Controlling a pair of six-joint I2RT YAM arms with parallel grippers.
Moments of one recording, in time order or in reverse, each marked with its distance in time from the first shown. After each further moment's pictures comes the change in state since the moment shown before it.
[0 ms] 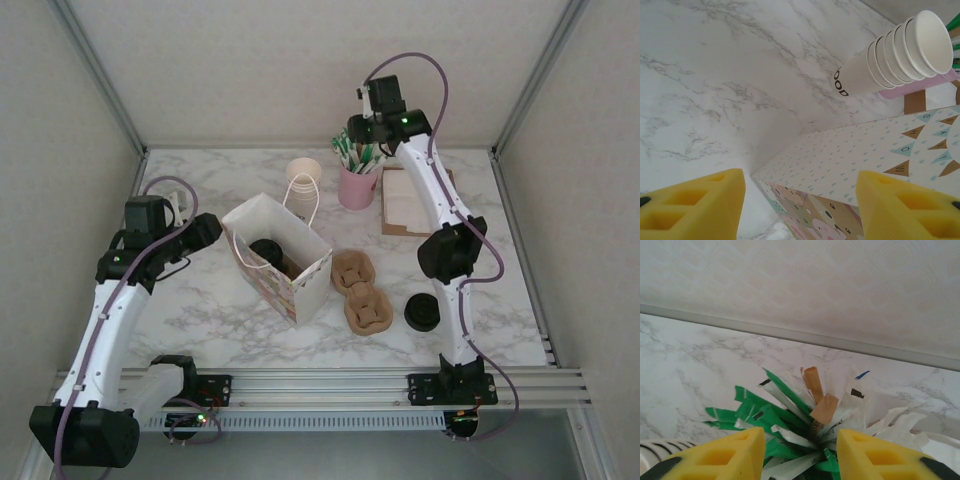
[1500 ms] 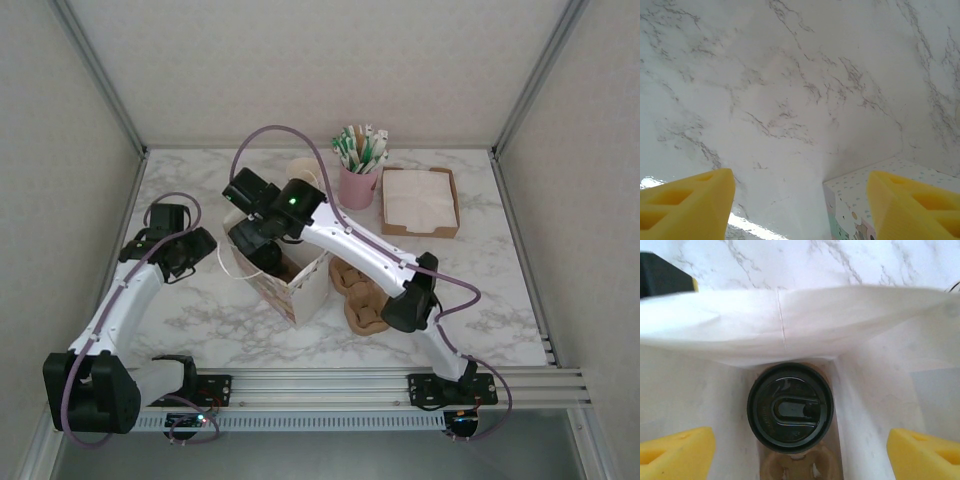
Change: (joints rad) left arm 0.000 0.174 -0.105 -0.010 -0.289 -0.235; right arm 0.705 -0.098 -0.061 -0.346 0.179 0.179
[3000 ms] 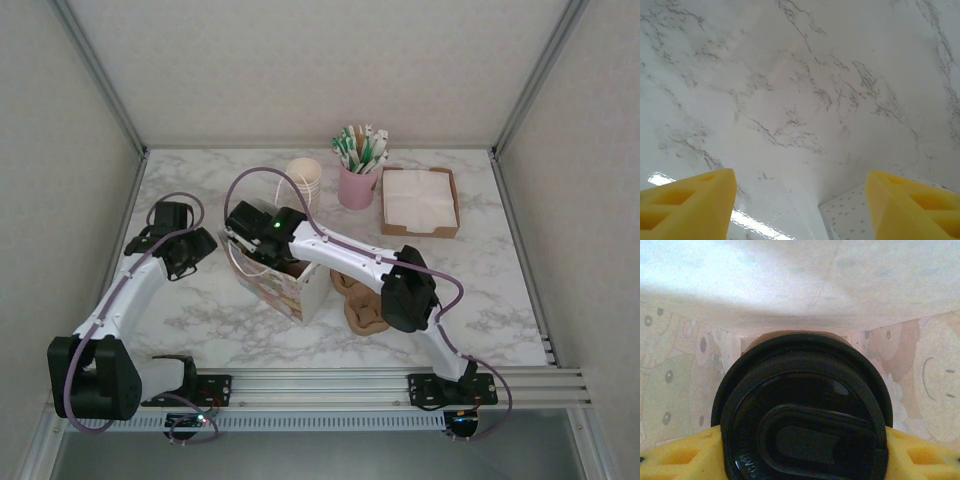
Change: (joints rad) left arm 0.000 0.065 -0.004 0.034 -0.027 -0.001; right arm -0.004 0.002 -0.435 0.274 -0.101 -0.233
